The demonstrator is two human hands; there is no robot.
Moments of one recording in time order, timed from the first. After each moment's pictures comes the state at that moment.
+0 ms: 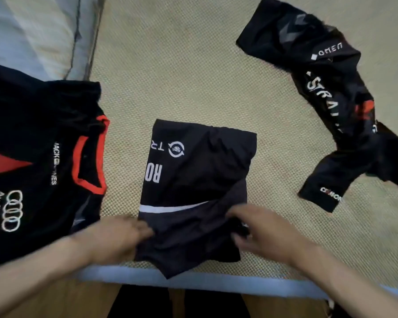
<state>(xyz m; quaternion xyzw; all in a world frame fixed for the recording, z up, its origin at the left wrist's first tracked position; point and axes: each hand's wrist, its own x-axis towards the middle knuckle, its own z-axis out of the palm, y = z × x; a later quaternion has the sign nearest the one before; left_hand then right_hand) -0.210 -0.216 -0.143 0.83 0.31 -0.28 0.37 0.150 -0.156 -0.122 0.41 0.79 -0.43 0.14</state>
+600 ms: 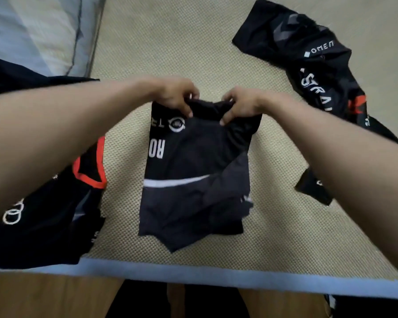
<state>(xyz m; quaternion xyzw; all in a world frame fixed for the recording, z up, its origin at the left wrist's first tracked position) -0.138 0.061 -0.150 0.74 0.51 -0.16 0.41 0.071 0.071 -0.131 0.52 0.71 -0.41 0.24</state>
